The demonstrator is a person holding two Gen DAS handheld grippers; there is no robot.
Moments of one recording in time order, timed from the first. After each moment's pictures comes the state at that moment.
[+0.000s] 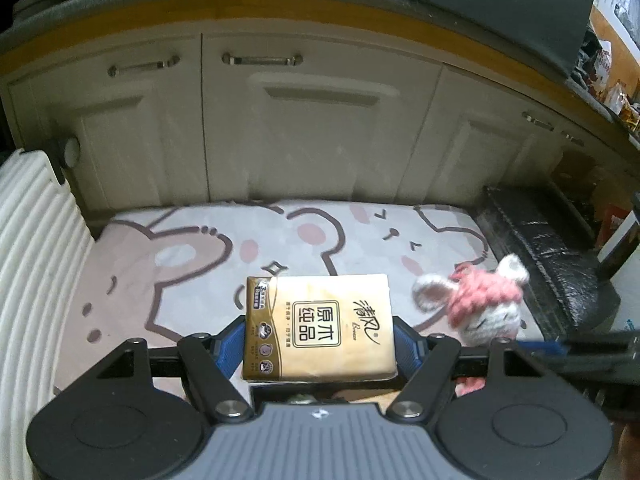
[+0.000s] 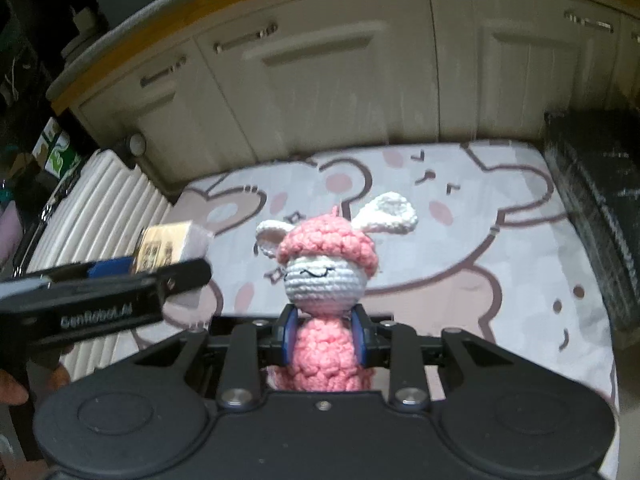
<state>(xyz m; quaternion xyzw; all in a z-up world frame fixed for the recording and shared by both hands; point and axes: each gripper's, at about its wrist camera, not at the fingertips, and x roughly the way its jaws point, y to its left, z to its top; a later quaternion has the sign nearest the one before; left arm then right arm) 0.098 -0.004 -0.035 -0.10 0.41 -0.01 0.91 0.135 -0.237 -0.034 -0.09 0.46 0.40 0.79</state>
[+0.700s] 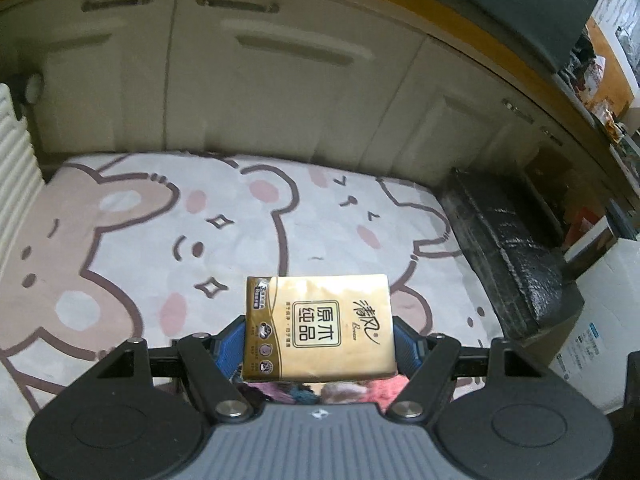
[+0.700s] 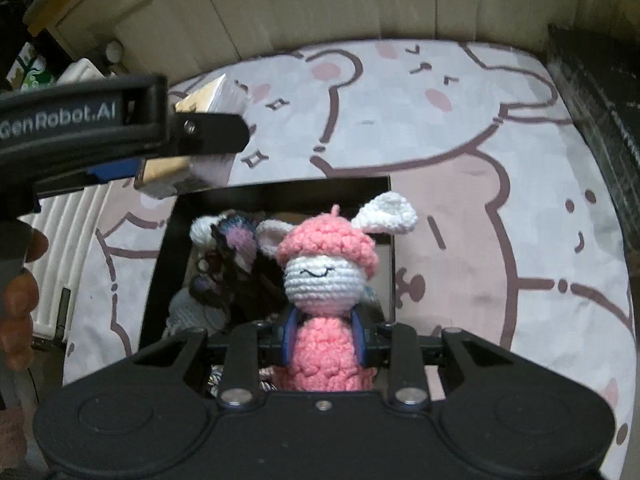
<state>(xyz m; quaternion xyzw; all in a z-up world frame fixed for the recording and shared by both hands) 0.099 -0.030 -0.069 -0.17 0.43 -0.05 0.89 0.107 -0.251 -0.103 -0.15 0.54 0.37 0.74</state>
